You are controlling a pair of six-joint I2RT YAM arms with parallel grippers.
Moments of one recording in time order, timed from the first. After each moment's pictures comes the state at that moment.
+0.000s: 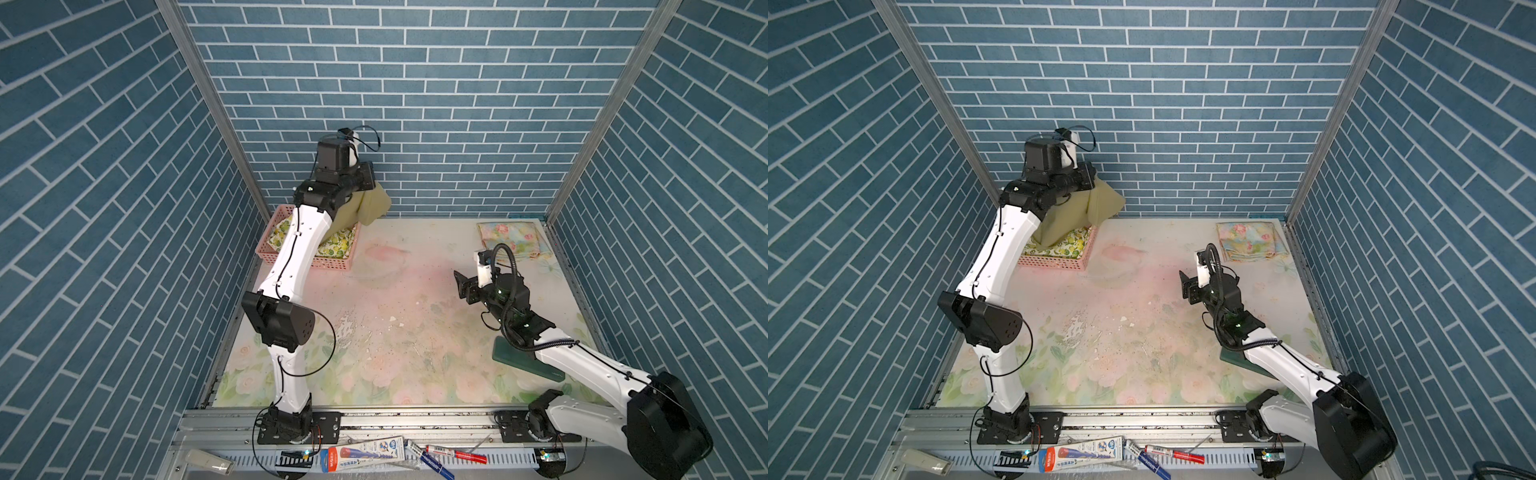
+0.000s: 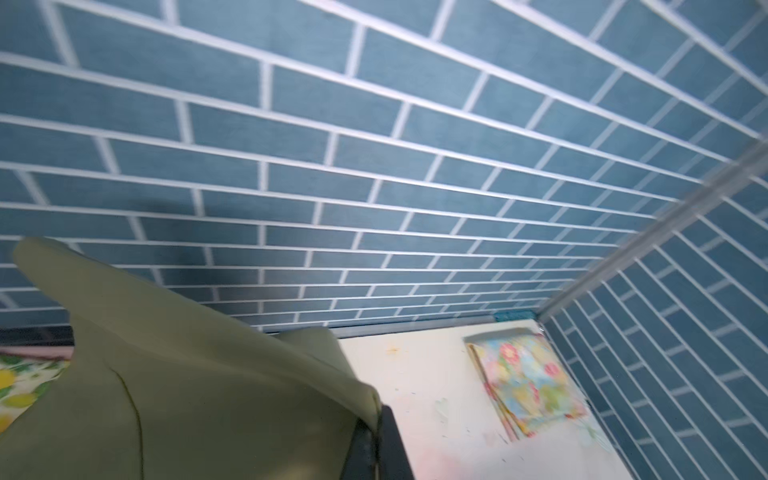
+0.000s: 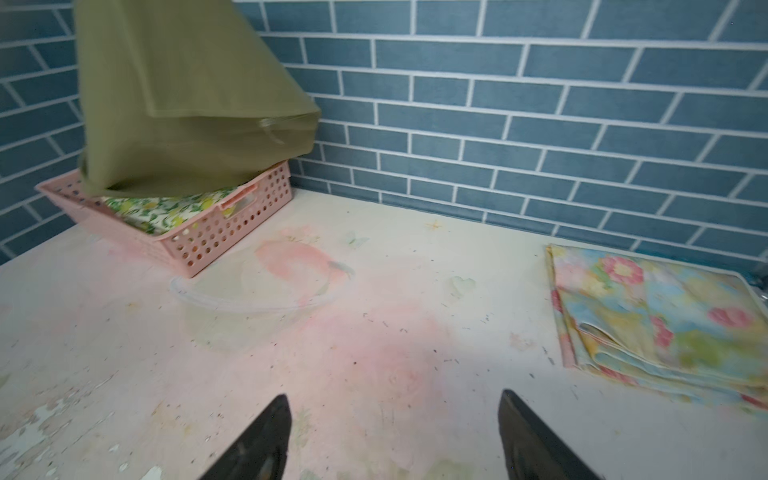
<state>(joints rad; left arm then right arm) -0.33 1.96 2.31 -0.68 0.15 -0.32 0.55 1.12 0.58 0.29 0.16 0.08</state>
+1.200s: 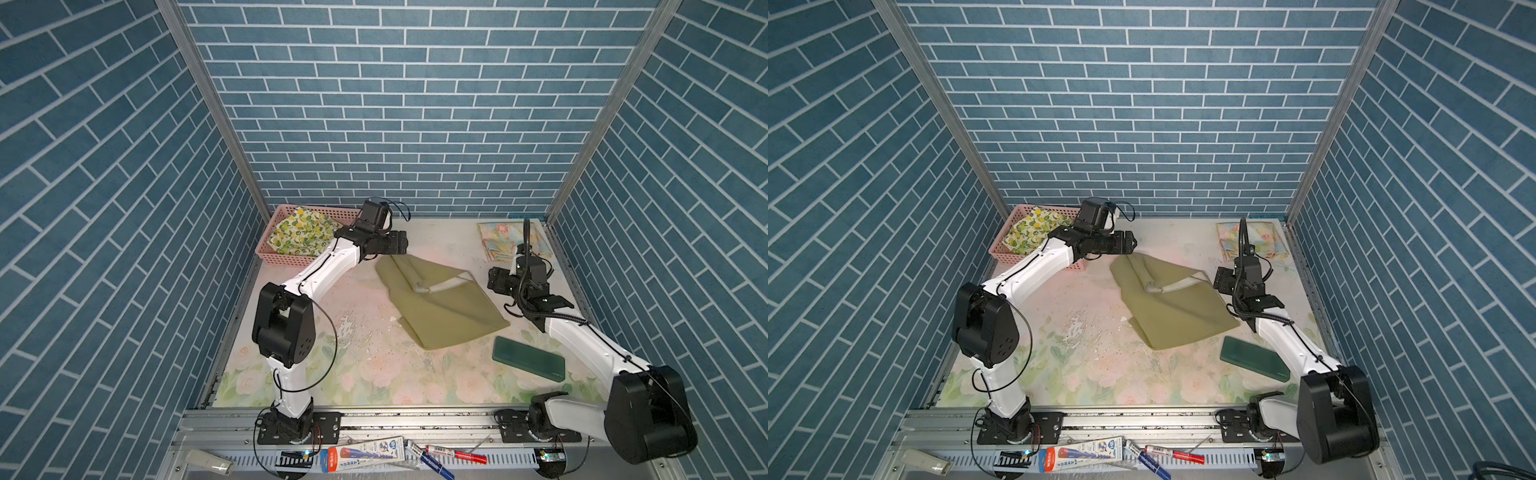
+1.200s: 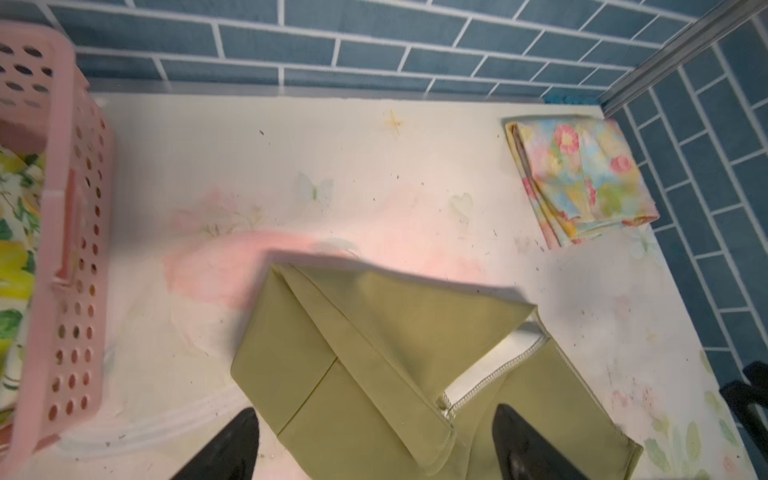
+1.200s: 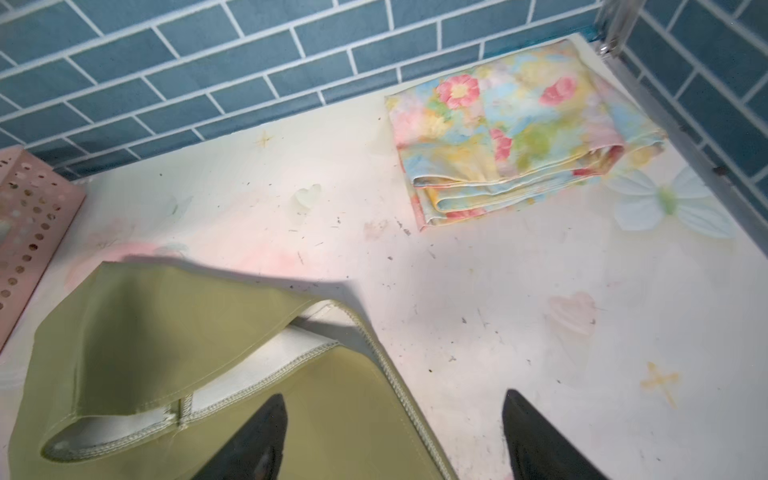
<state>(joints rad) -0.46 1.86 1.62 -0.55 0.12 -0.36 0.25 1.27 0.76 -0.12 0.08 0.34</state>
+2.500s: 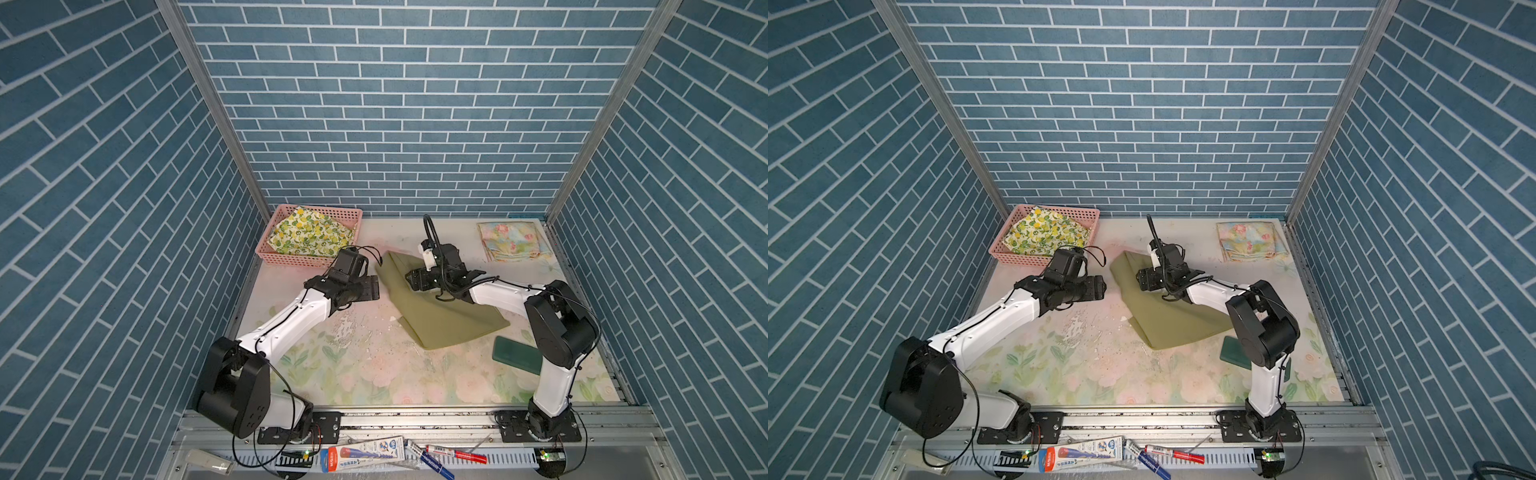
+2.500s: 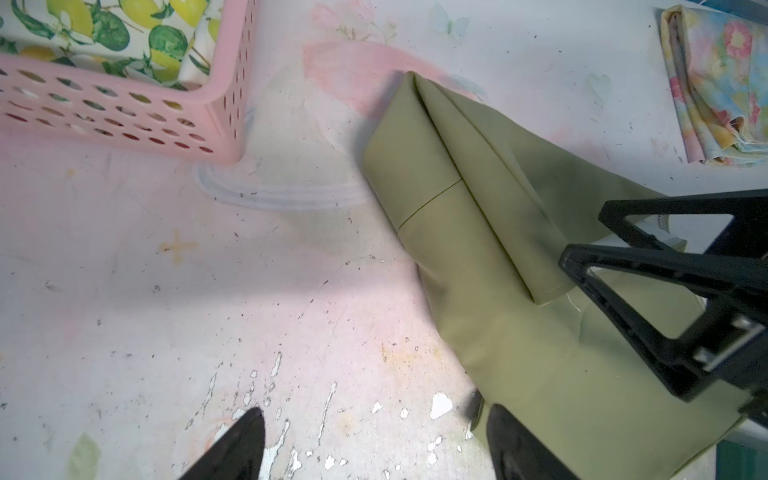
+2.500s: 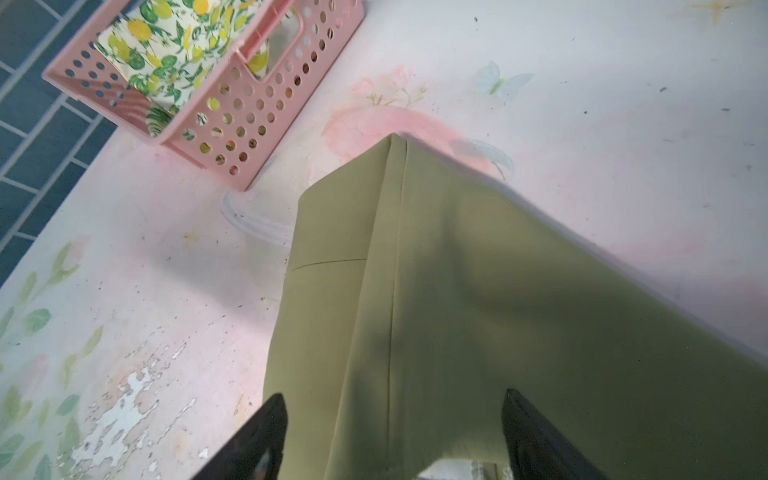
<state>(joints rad) -0.44 1.40 0.97 -0.47 -0.01 -0.47 0.67 1.90 1.18 0.02 -0.13 0.29</state>
